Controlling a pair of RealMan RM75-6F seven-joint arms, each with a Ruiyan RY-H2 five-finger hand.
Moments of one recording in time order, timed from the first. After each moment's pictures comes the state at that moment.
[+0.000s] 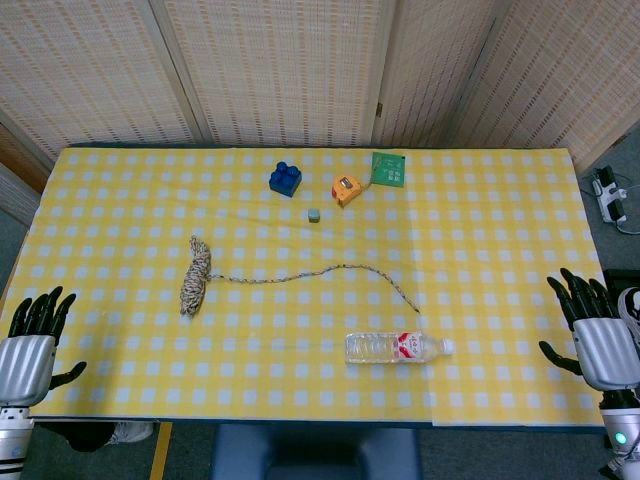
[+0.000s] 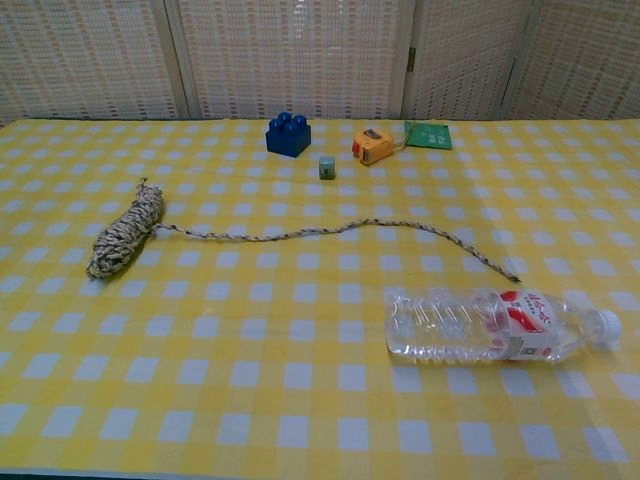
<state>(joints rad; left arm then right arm) -0.11 -1.17 -0.06 -1.61 1.47 1.47 0.24 0.09 -1.11 0.06 -1.55 -1.51 1.45 0.01</state>
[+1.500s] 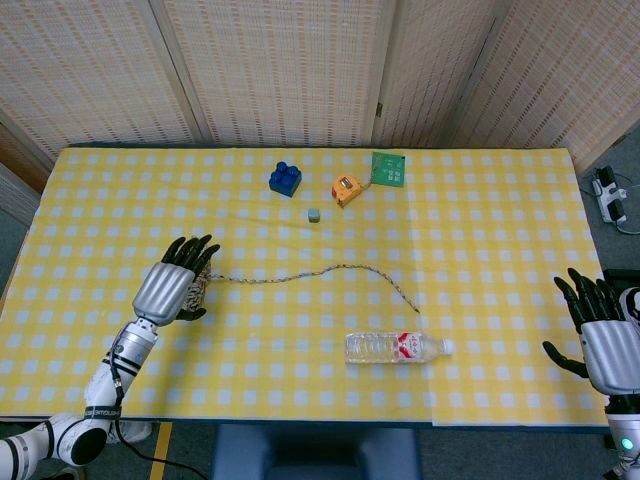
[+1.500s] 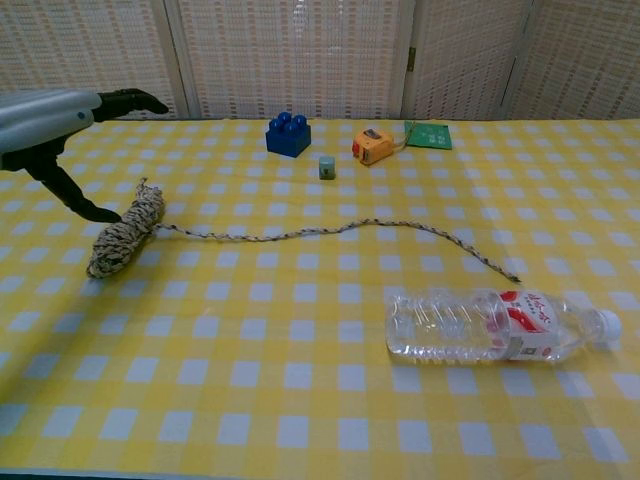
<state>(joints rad) -0.58 -1.37 -0.23 -1.60 1.28 1.02 0.35 0.08 -1.11 0.06 -1.54 -1.54 1.51 0.05</state>
